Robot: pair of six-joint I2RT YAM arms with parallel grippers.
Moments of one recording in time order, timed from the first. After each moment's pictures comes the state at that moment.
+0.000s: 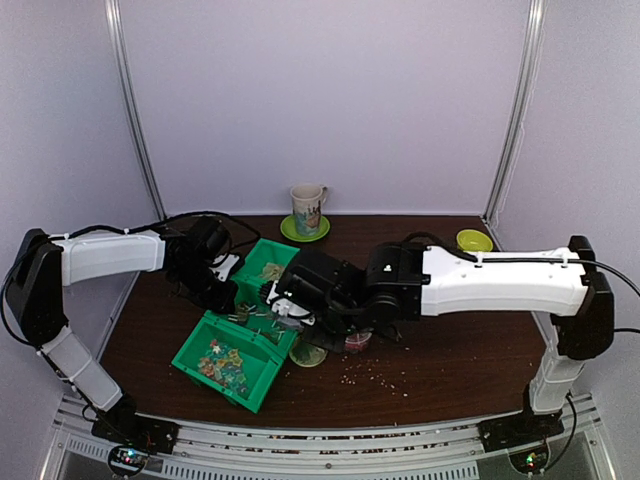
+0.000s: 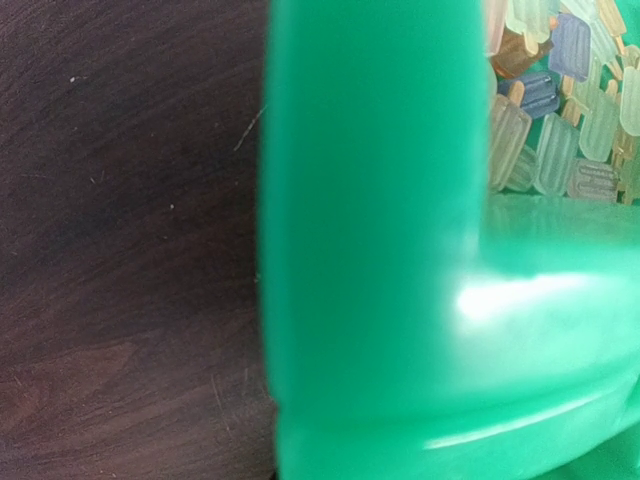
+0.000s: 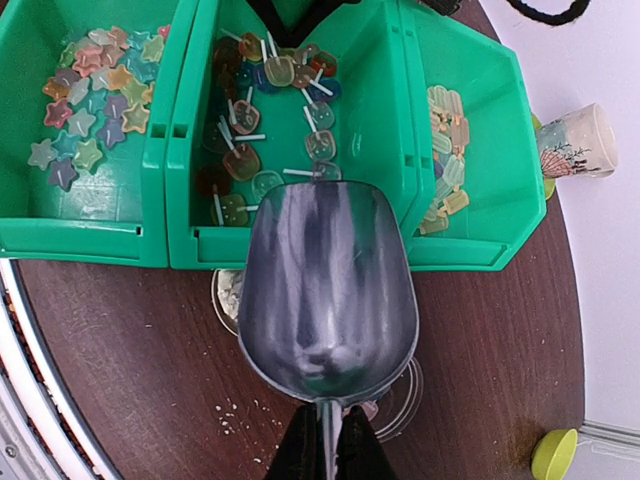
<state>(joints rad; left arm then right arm) -0.54 1.59 1.07 -0.71 0.09 -0.19 1.31 1.81 1.66 -0.85 0.46 -0.11</state>
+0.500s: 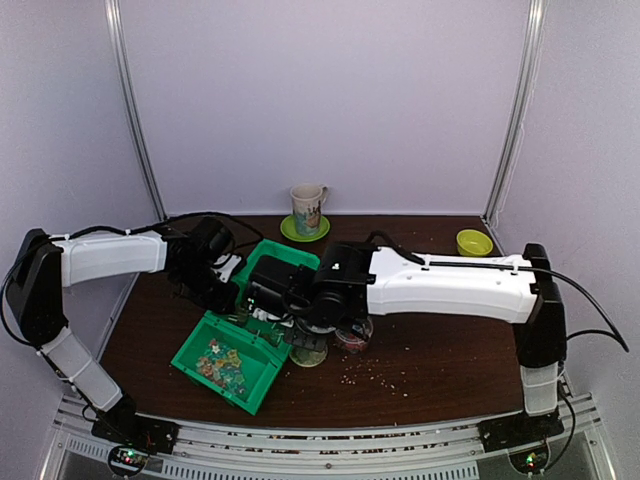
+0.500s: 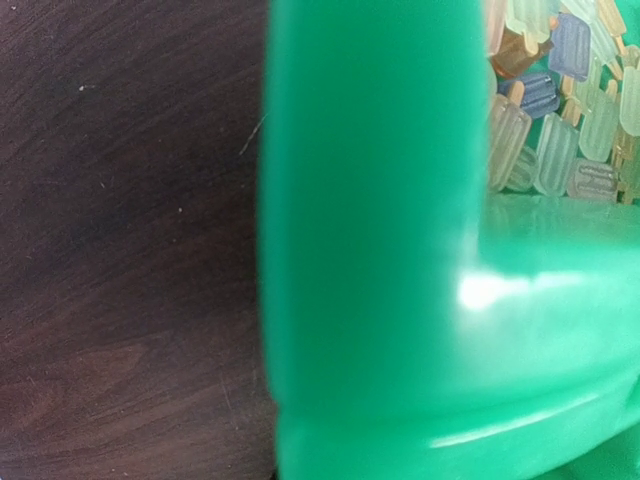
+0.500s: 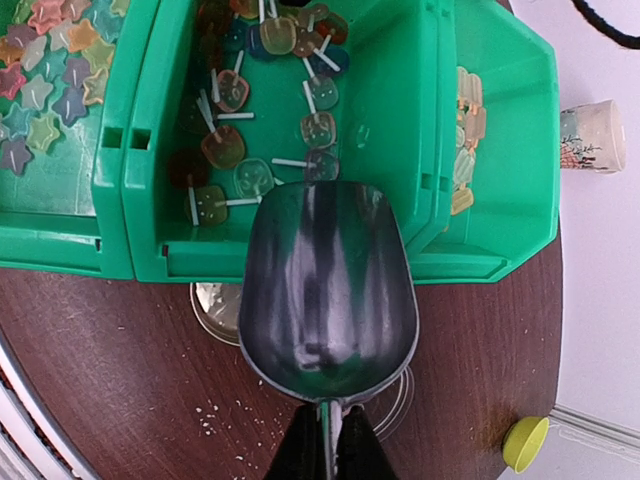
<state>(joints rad) -0.56 1.59 1.08 -0.71 0.05 -0.18 1.31 2.06 1.96 -1.08 0.52 -0.11</state>
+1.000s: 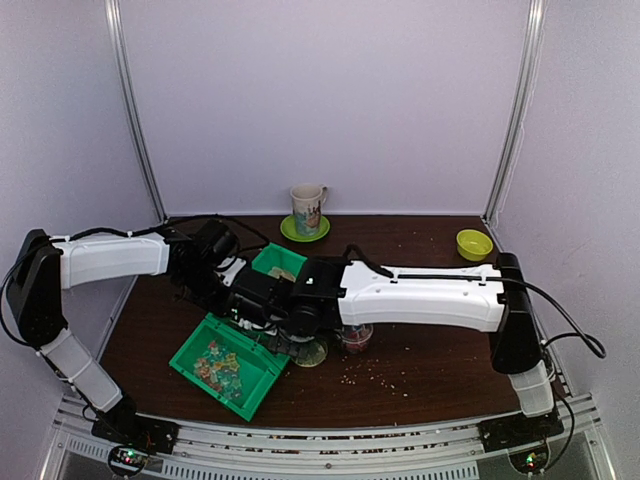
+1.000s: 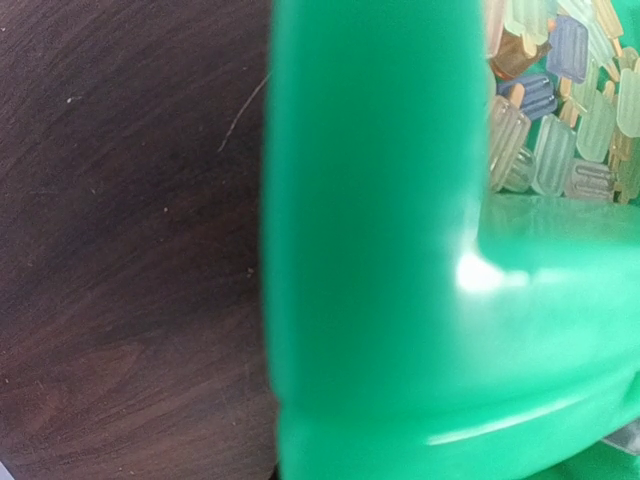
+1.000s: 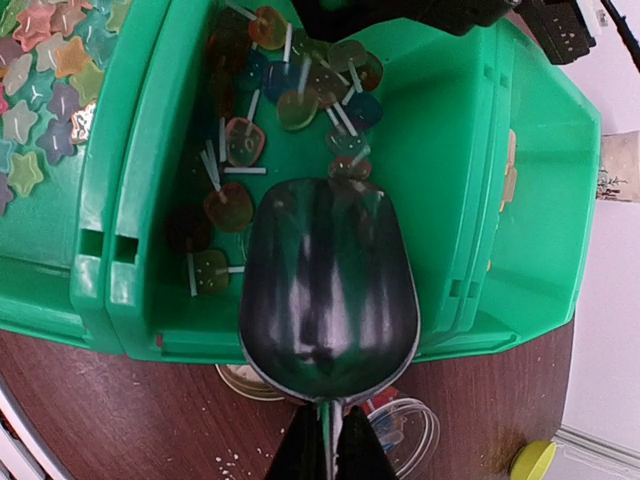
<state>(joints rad) -0.60 1.58 1.08 -0.72 0.01 -0.15 1.31 2.18 2.05 -1.05 0.50 -0.14</state>
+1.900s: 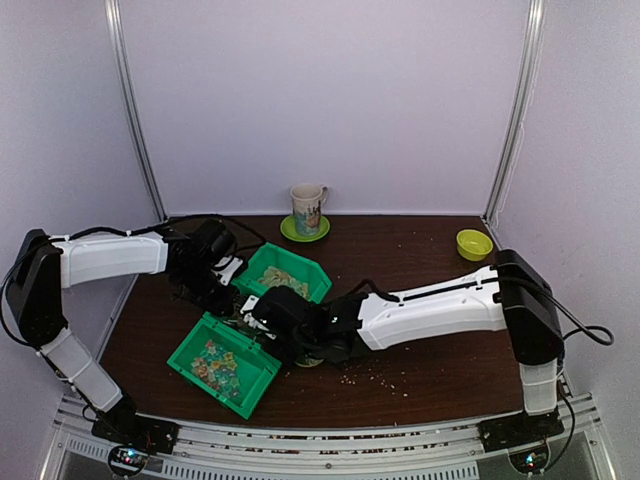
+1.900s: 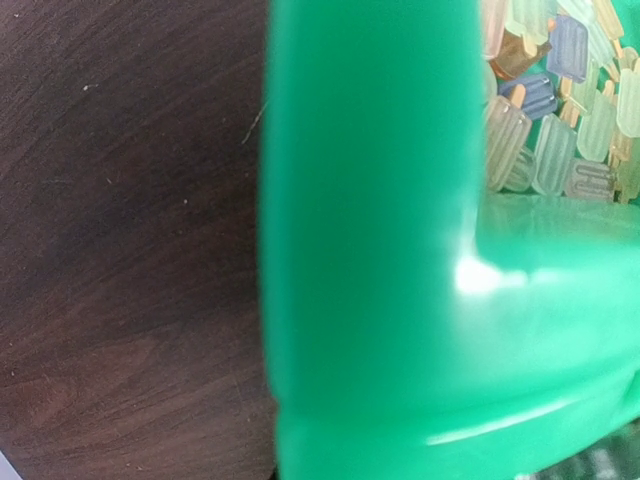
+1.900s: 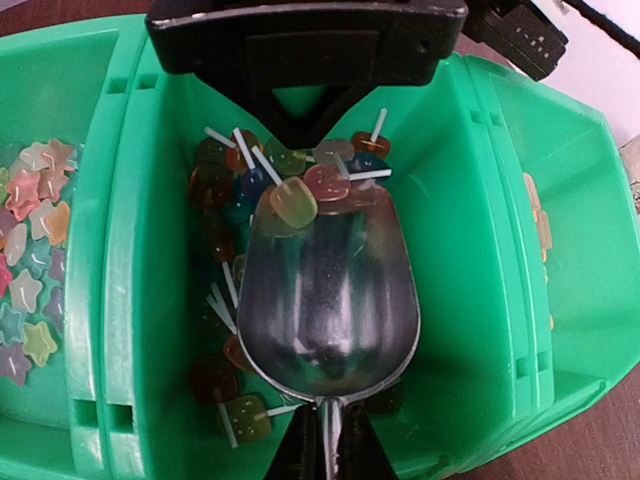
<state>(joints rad) -0.59 1.58 1.08 -0.73 0.00 -0.15 1.28 2.07 1.56 -0.27 0.42 -0.04</state>
